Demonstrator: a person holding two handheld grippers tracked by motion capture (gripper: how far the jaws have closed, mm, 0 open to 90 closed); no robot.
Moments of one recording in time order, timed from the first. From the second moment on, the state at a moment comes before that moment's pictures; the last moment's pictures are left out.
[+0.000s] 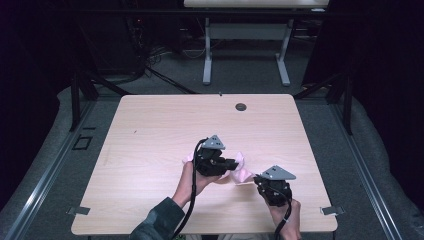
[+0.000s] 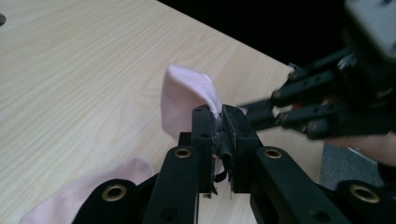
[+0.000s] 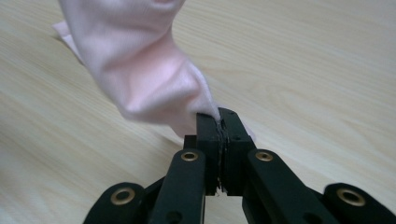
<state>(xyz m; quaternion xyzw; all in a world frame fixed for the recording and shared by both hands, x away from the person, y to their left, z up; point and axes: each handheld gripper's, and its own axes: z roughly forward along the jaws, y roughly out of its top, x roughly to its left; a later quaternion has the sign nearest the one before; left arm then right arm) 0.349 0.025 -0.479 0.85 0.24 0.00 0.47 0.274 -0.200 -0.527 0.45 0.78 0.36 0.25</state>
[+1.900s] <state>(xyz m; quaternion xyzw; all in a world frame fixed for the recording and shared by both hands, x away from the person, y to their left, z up) 0.336 0.026 -0.539 0.91 0.27 0.03 0.31 0.294 -0.199 -0.565 0.45 0.84 0.29 0.10</state>
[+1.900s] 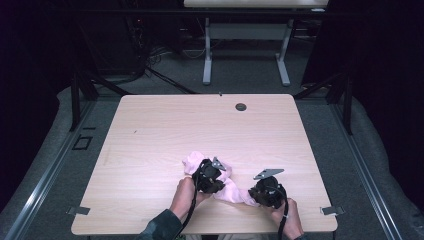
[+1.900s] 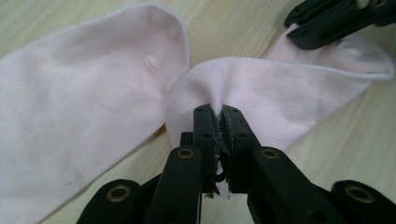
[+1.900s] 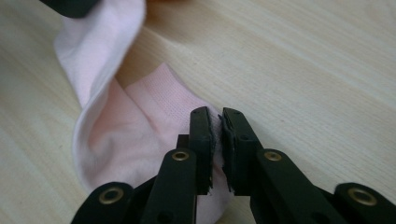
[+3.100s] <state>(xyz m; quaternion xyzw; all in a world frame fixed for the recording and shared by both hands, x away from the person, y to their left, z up) 0.289 0.055 -0.551 0.89 0.34 -0.01 0.31 0.281 -0.210 -0.563 0.48 0.81 0.30 0.14</state>
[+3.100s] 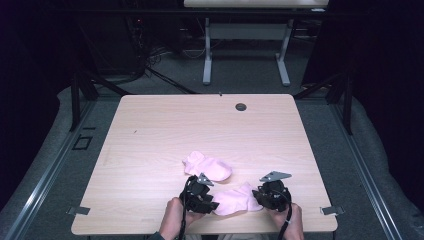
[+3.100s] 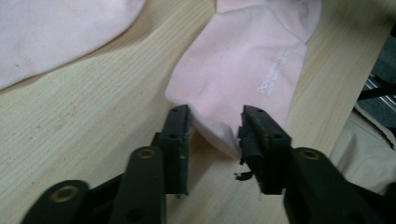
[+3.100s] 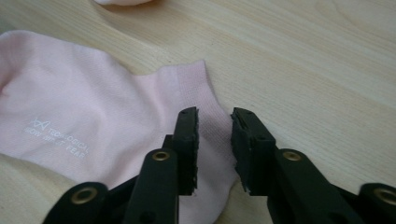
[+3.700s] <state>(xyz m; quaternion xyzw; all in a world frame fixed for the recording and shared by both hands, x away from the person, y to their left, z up) 0.282 0.081 -0.557 0.89 0.34 0.00 0.30 0.267 -0.205 -0.567 0.47 0.82 0.32 0.12</state>
